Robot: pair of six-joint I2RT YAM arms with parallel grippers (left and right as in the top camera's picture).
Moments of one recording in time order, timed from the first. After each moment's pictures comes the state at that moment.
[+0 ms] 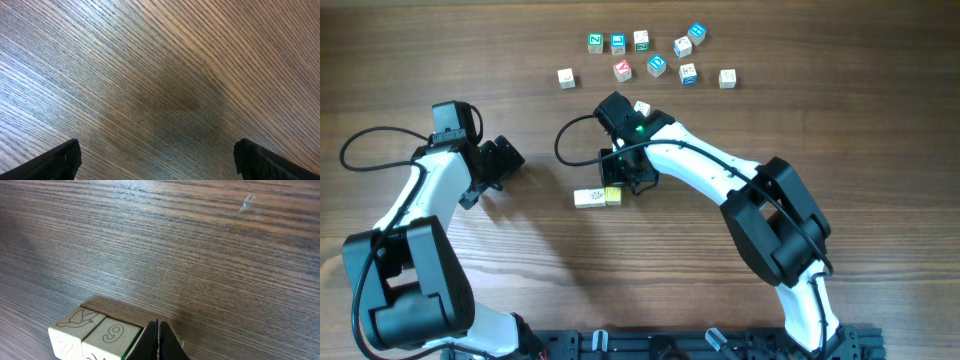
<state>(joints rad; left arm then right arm) 0.21 1.70 0.97 -0.56 -0.03 -0.51 0.73 2.17 1.58 -0.72 -0.26 0.60</state>
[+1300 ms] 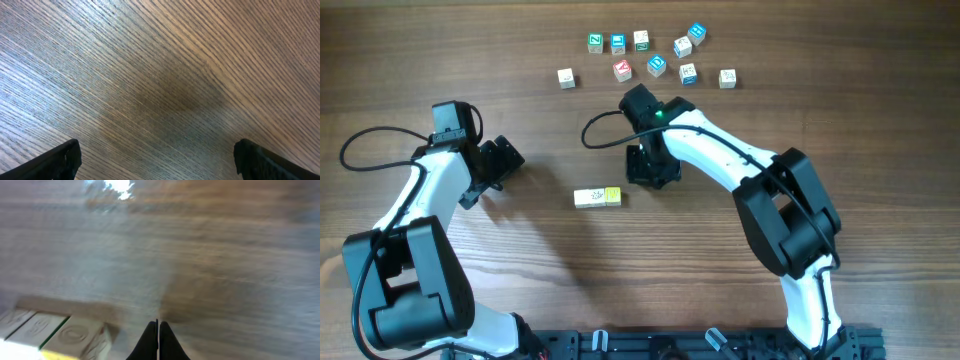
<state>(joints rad) 0.21 1.70 0.97 -0.56 -0.03 -0.51 0.64 2.17 1.58 -0.90 -0.26 0.62</state>
